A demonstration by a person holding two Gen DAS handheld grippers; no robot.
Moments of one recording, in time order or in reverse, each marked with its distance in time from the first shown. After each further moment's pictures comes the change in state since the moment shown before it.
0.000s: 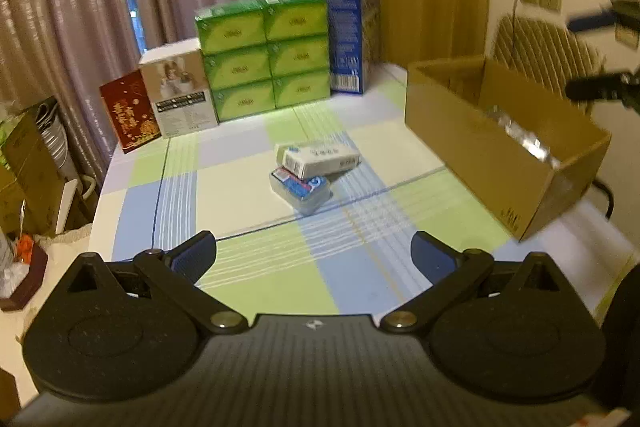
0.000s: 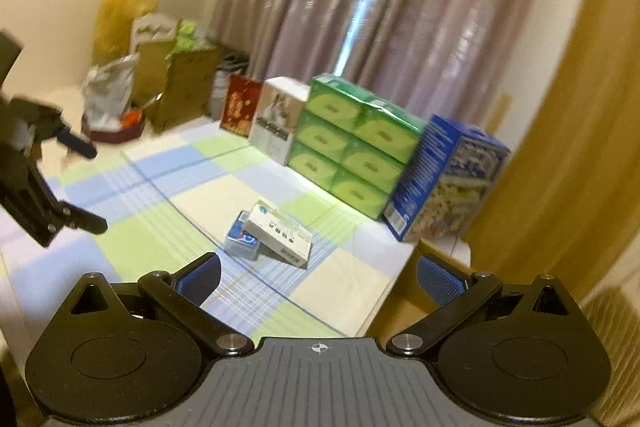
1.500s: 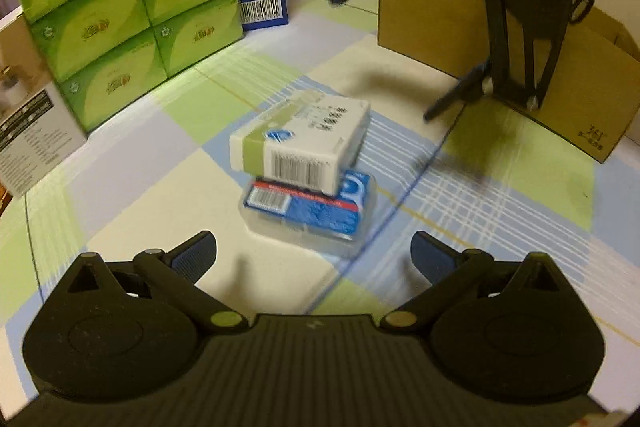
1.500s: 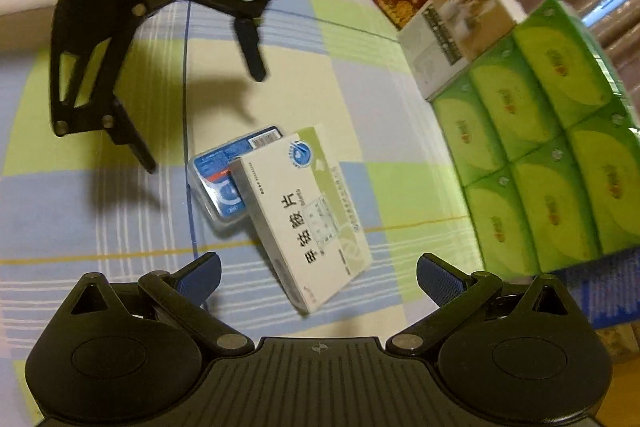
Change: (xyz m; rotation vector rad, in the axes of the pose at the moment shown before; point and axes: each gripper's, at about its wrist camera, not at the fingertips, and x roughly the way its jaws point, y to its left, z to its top) left arm 0.254 0.080 0.044 0.332 0.136 -0.386; right arm 0.325 -0.005 0.014 -0.593 0.272 0.408
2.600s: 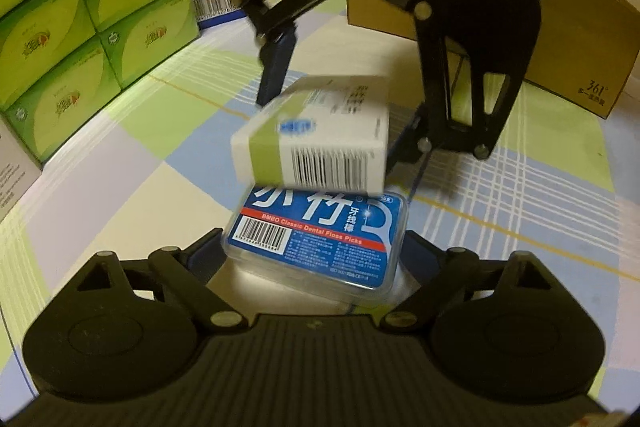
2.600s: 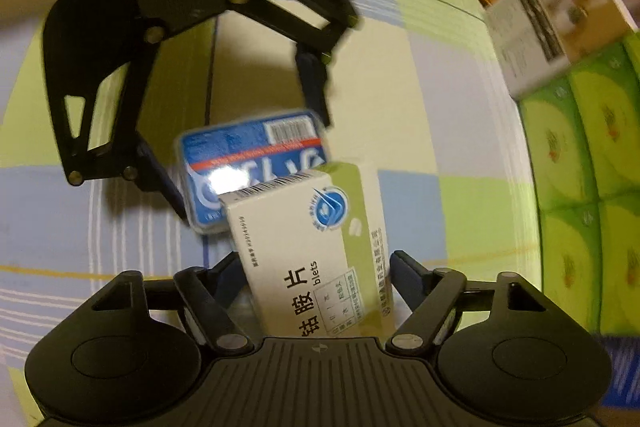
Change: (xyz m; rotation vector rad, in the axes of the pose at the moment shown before) left arm 0.040 0.007 -0.008 0.128 0.009 -0.077; right arm 0.047 -0.002 0.031 -0.025 0.151 0.138
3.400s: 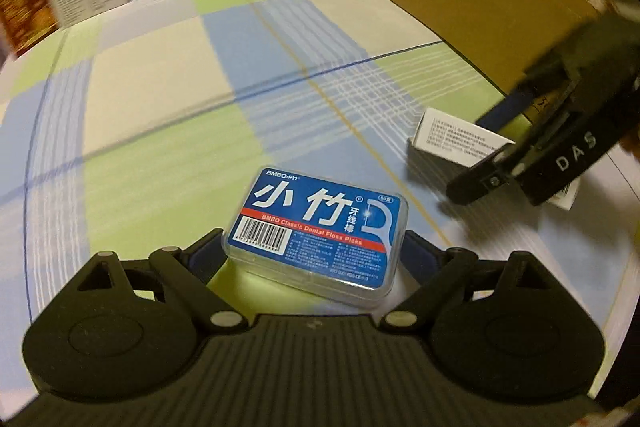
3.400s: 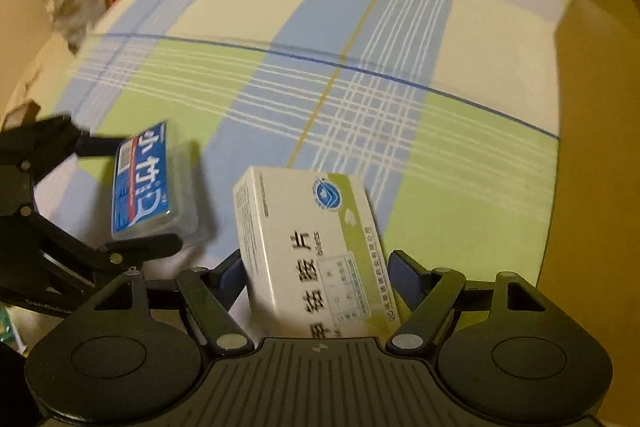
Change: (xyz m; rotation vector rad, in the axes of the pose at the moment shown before) left arm -0.092 -0.150 -0.061 -0.512 0.087 0.204; right arm -0.084 0.164 -0.099 1.109 -0.090 0.067
